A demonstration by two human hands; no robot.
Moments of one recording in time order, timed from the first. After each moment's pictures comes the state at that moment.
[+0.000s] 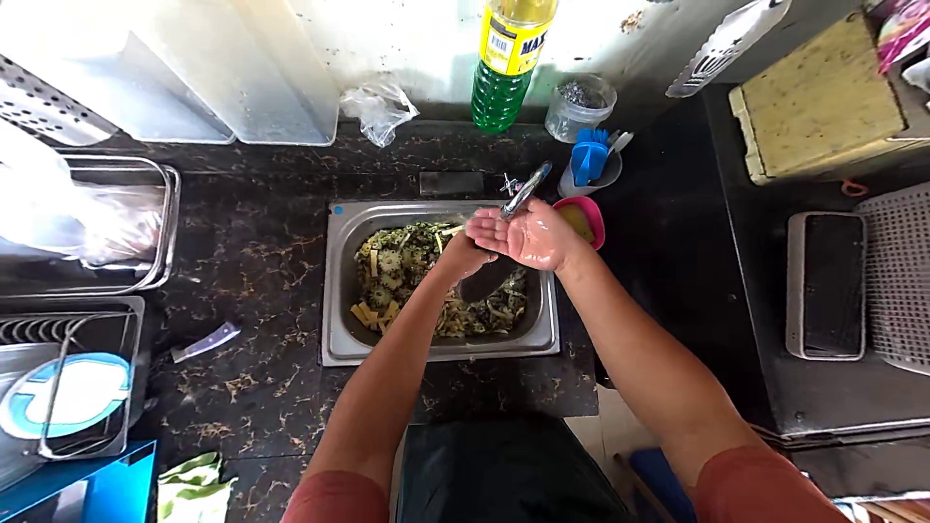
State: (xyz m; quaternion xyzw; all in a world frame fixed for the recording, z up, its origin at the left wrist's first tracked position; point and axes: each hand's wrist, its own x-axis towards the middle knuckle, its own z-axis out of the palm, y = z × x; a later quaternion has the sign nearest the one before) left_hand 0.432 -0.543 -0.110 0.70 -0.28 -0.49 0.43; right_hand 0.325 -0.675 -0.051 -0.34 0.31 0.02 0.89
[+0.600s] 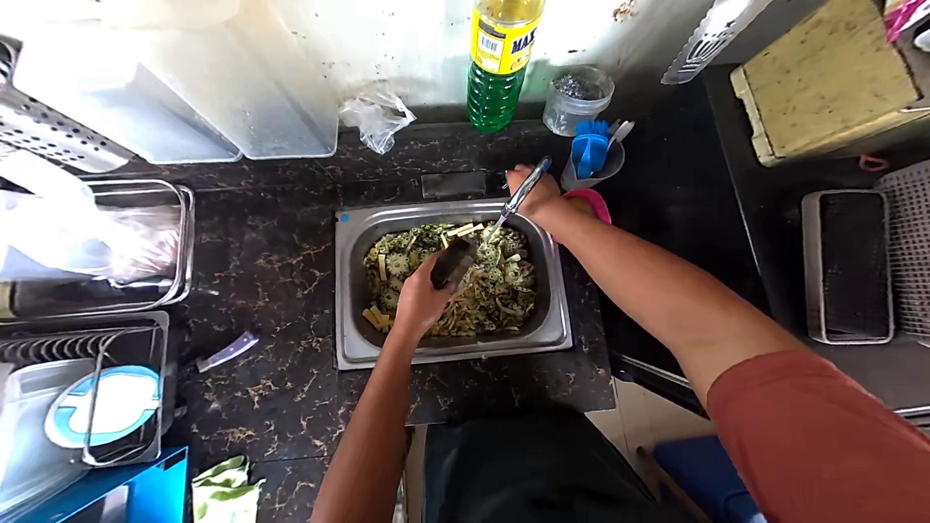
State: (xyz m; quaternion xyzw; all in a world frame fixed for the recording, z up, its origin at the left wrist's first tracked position) left_hand 0.439 -0.439 -0.091 0.83 -0.27 -0.38 0.29; right_hand 0.379 -0.736 -0.107 -0.94 0.31 0.12 0.09
